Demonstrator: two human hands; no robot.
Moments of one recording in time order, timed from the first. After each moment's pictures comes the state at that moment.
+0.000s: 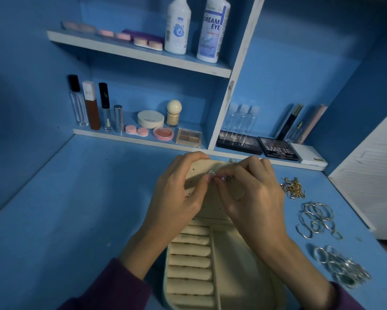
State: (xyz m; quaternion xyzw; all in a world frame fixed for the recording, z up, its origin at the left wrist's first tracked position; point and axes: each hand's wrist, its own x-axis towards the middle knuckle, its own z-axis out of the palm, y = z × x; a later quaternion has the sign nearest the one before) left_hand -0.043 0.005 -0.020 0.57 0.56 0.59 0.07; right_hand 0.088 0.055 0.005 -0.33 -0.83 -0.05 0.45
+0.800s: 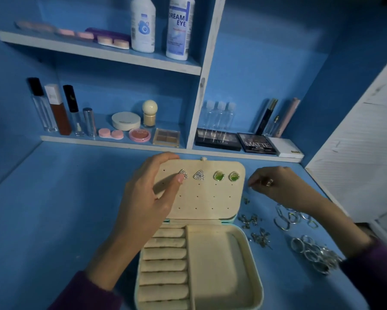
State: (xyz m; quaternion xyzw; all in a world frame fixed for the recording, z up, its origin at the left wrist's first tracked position) left_hand -0.035 0.000 -0.010 0.56 0.57 0.59 0.07; right_hand 0.191 0.155 0.012 -0.43 -0.88 0.15 0.12
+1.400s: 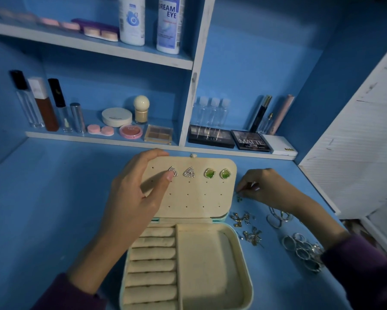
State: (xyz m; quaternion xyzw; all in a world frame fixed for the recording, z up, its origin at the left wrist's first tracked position) left_hand -0.035 0.002 -0.011 0.56 0.59 0.59 0.07; right_hand 0.195 0.170 -0.008 -0.37 -0.91 0.15 0.09
